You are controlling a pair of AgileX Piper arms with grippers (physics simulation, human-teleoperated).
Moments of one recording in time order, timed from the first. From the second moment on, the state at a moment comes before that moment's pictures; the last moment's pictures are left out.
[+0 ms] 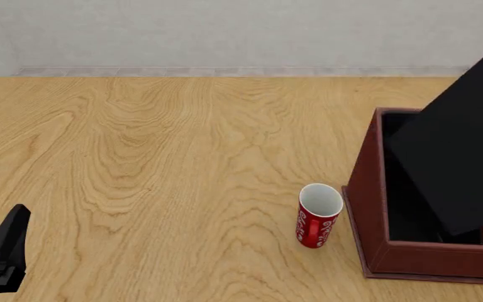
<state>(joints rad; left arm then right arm) 0.00 0.00 0.00 0.00 0.00 0.48 0.62 -1.16 1.19 0.16</state>
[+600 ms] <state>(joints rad) 0.00 0.00 0.00 0.00 0.00 0.34 0.57 -1.13 1.22 0.14</state>
